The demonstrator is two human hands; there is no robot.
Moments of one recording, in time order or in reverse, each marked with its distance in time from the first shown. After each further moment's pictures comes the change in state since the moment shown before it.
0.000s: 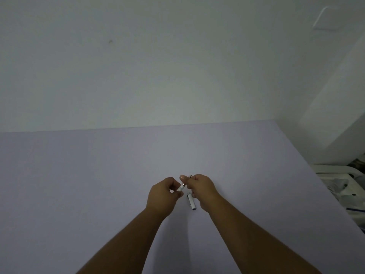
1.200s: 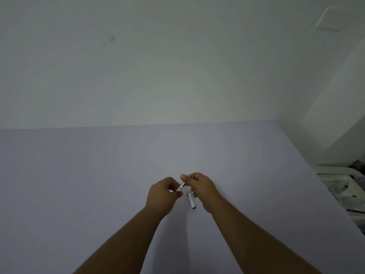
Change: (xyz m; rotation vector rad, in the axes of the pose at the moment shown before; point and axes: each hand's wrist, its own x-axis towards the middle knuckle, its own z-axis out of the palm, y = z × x) left_hand -0.003 0.000 -0.003 0.001 -0.007 -0.021; right_hand -0.008 0.001 -0.003 0.006 -0.048 -0.087
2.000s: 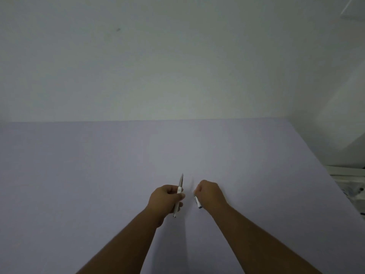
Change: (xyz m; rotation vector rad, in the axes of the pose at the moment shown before) left_hand -0.001 -0.020 -0.006 -0.450 -0.157 -0.358; right_hand 0.030 0.037 0.005 -0.800 0.104 0.071
